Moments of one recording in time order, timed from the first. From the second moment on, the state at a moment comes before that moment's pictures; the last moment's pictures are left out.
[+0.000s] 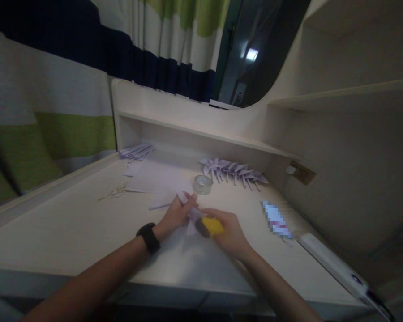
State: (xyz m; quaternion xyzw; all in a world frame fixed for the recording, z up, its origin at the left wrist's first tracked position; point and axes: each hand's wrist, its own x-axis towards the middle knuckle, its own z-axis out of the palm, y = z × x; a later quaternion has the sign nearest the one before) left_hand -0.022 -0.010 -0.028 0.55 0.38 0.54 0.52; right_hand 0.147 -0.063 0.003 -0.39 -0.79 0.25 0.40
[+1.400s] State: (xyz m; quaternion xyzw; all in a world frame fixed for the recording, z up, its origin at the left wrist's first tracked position) left_hand -0.033 -0.017 -0.027 0.51 0.19 0.42 0.73; right_hand 0.175 -0.034 0.021 -0.49 -0.66 0.35 0.46
